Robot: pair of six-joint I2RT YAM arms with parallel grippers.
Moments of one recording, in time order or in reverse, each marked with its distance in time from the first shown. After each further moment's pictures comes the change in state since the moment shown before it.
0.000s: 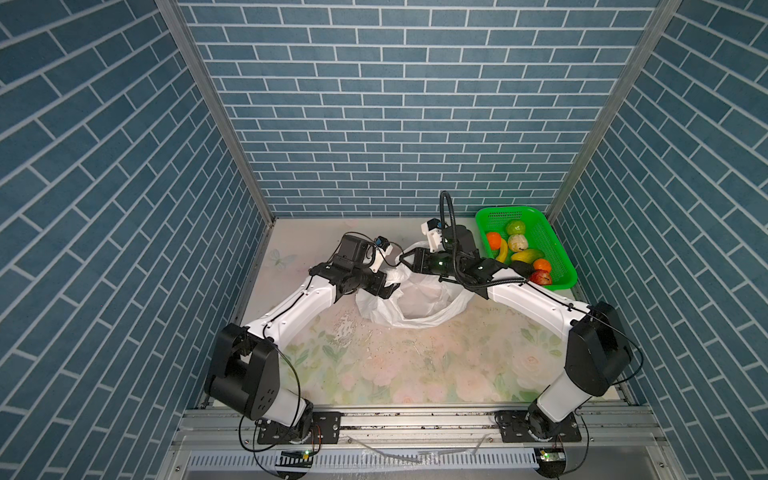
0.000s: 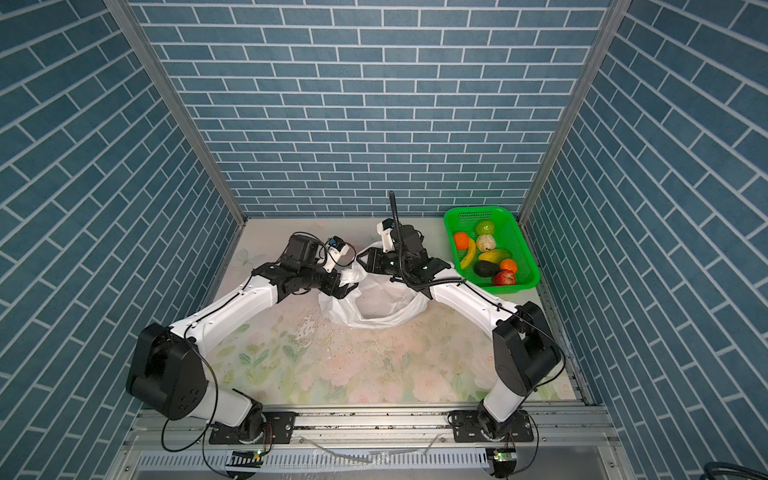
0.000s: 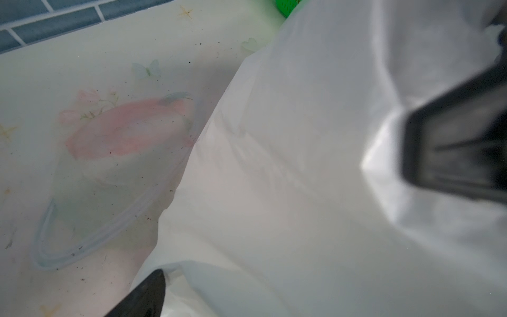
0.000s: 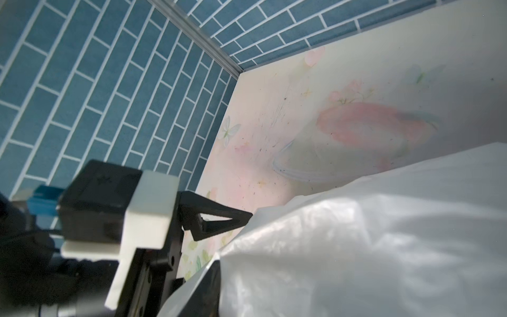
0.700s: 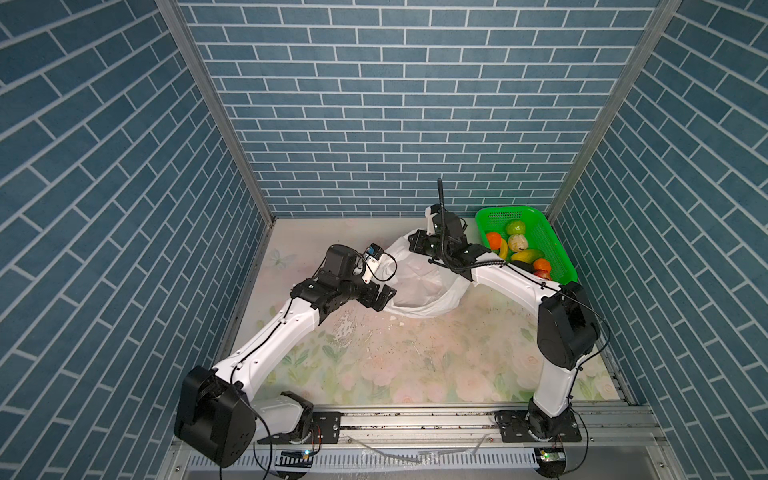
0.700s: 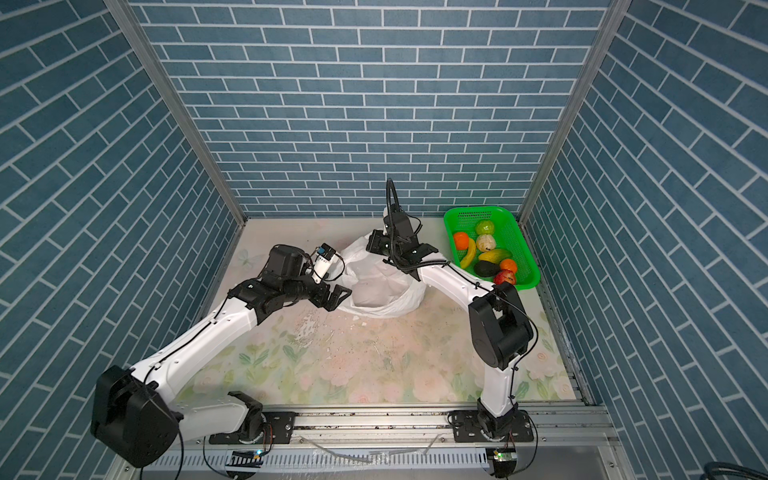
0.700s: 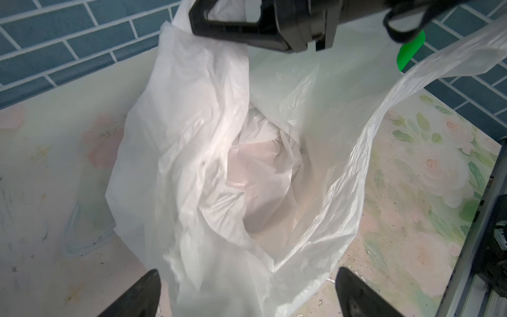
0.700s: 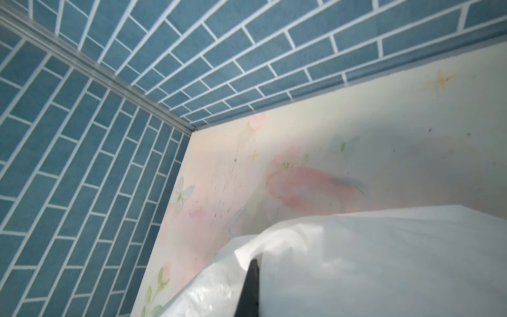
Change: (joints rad) left arm -0.016 -0.246 -0.133 -0.002 -0.018 0.044; right arm -0.059 0.218 0.242 -0.002 0.240 -0.002
